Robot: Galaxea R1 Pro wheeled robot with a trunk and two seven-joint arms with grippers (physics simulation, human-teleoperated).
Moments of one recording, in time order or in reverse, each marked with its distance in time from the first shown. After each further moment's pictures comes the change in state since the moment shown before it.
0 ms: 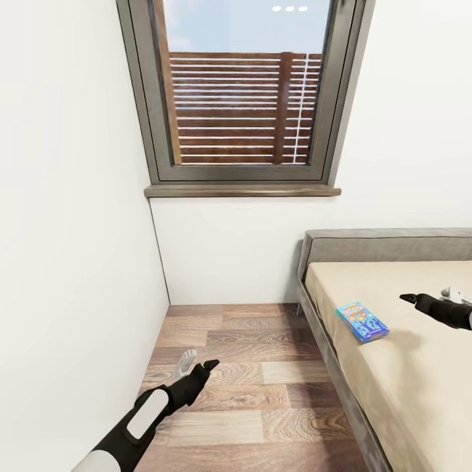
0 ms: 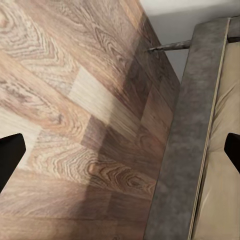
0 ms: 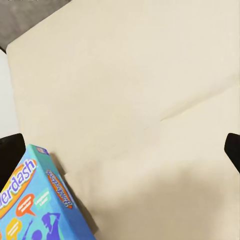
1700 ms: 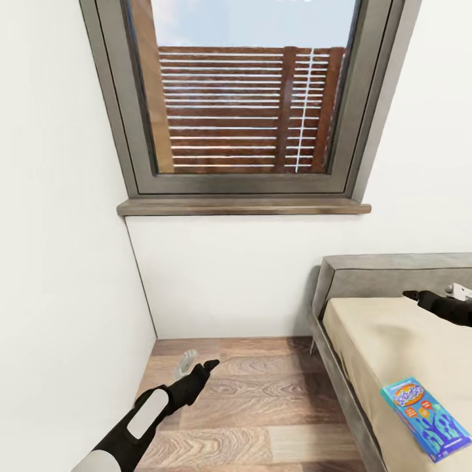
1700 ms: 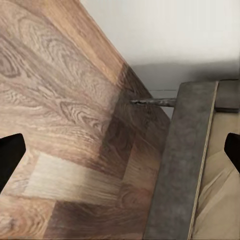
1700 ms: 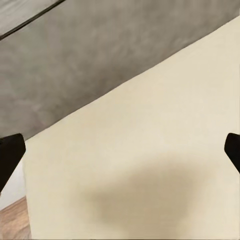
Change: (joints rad) left arm 0.000 0.000 -0.001 -0.001 -0.002 0.000 0.000; right arm 0.013 0.004 -0.002 -0.058 0.000 0.005 0.000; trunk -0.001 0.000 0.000
